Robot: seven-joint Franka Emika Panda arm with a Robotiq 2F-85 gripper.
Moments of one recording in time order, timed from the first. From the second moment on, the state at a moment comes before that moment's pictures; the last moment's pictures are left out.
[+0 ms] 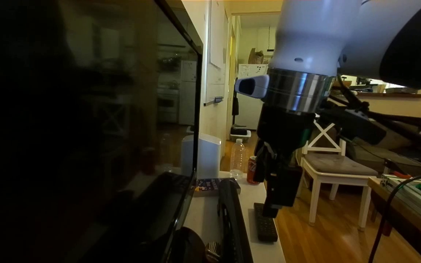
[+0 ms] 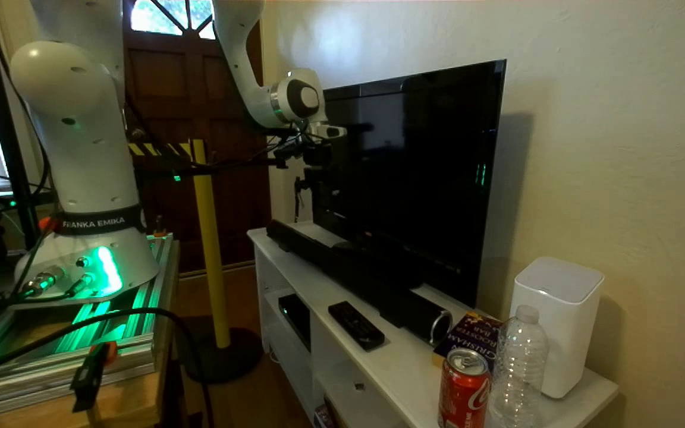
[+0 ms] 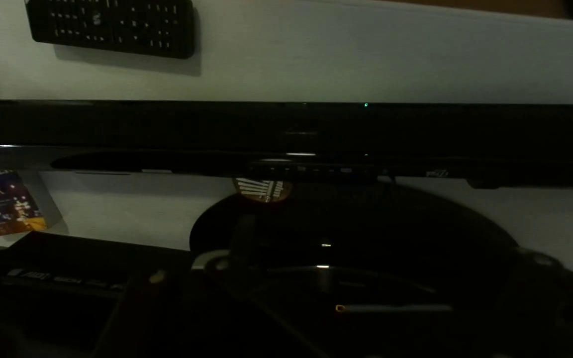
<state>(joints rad) 0.06 0.17 0.21 -2.47 -0.50 2.71 0.51</state>
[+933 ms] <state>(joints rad) 0.06 0.31 0.18 -2.40 -0.52 2.80 0.52</state>
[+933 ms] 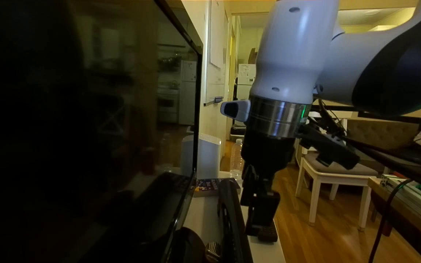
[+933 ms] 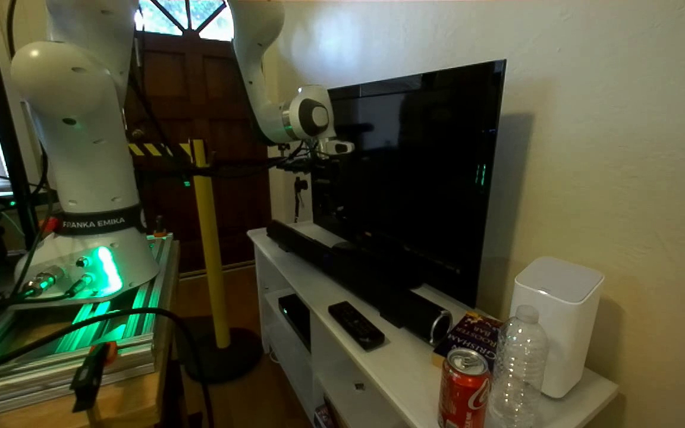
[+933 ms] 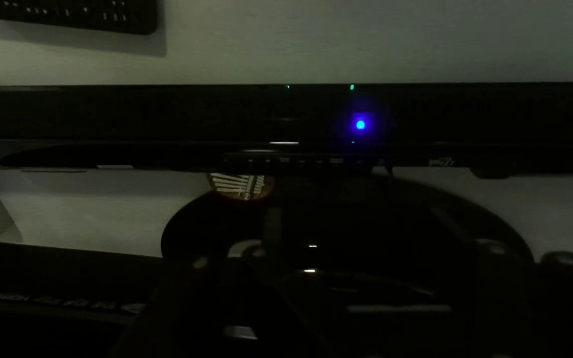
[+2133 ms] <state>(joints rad) 0.24 0.59 -0.05 -2.29 -0.58 3.09 0.55</state>
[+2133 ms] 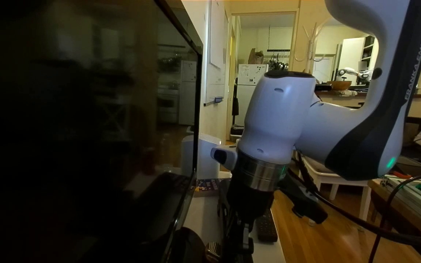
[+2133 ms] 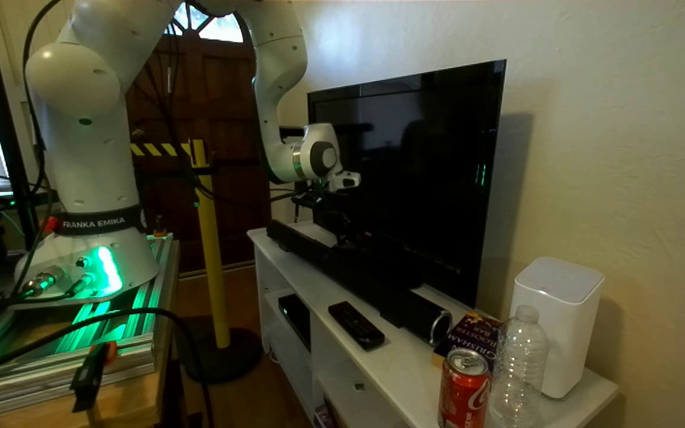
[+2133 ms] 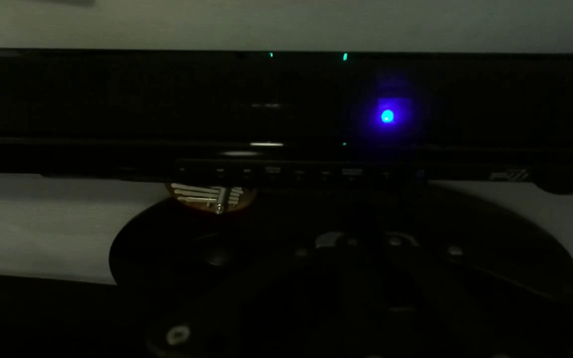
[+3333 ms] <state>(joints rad) 0.24 0.63 -0.06 -2.29 -0.58 3.18 0.55</state>
